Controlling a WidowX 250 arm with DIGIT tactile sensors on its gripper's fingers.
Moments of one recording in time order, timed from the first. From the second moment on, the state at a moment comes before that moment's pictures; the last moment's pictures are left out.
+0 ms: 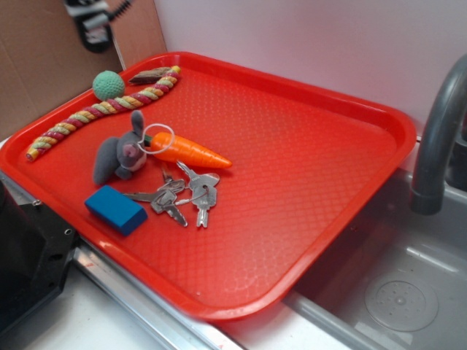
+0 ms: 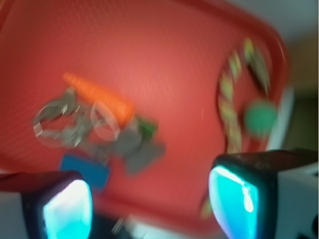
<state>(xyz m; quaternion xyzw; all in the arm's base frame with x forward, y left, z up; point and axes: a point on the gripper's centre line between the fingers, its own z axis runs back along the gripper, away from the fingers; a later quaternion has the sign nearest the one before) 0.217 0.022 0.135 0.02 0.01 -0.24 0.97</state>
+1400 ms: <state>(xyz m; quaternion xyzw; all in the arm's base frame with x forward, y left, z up) 0.181 0.045 0.098 -0.03 -0.01 -0.24 0.97</state>
